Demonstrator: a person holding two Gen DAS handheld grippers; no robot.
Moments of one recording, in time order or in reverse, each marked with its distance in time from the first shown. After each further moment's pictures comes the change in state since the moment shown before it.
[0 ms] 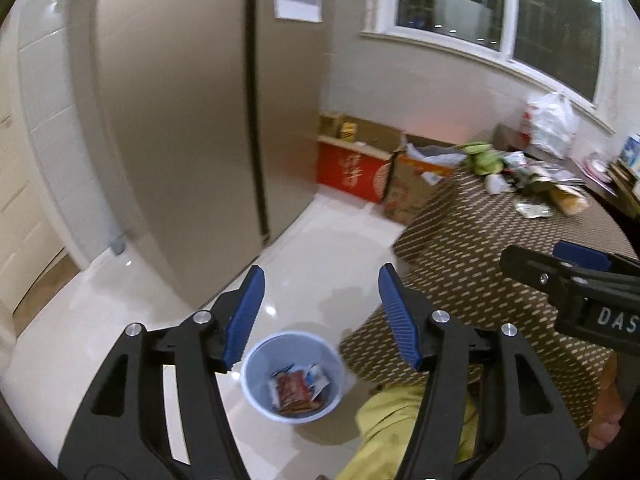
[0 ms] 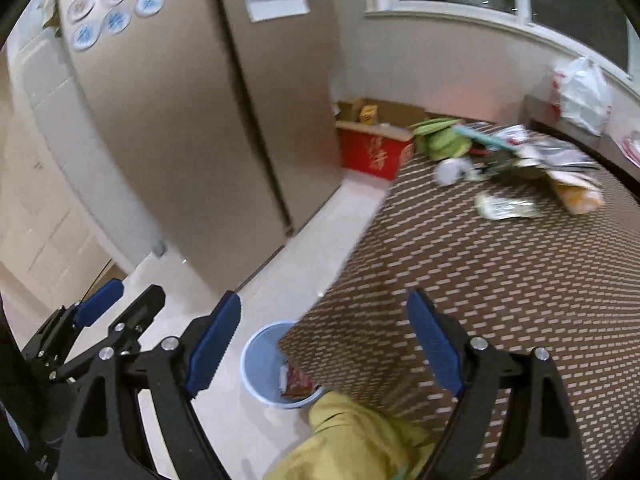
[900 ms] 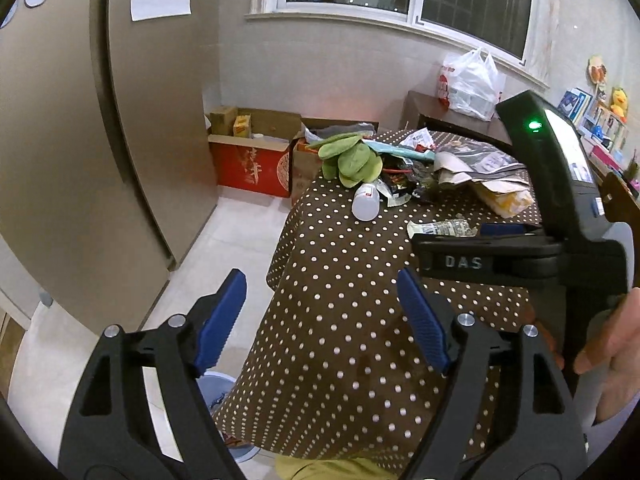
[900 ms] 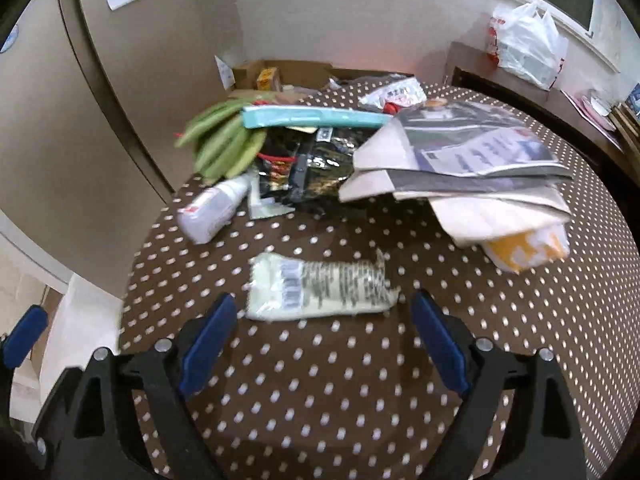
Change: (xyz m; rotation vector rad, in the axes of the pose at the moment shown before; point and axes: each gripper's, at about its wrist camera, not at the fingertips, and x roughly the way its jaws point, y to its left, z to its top) left arm 0.099 -0.141 0.054 0.163 0.080 -0.247; right arm 0.120 -0.156 0.070 0.099 0.192 -0.241
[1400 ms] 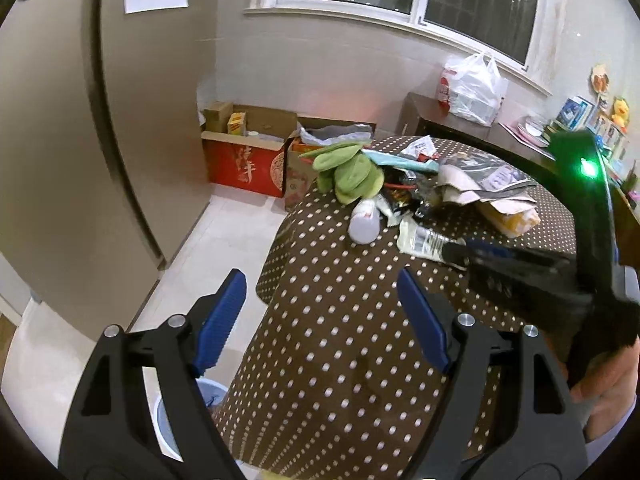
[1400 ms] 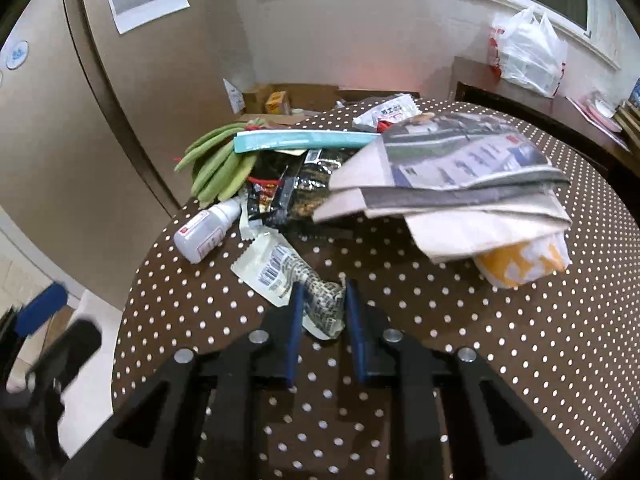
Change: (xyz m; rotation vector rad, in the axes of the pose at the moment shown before) left arm 0.022 -0.002 0.019 -0.015 0.006 -0.030; right arm -0.010 -0.025 -0.006 0.010 -0.111 0.104
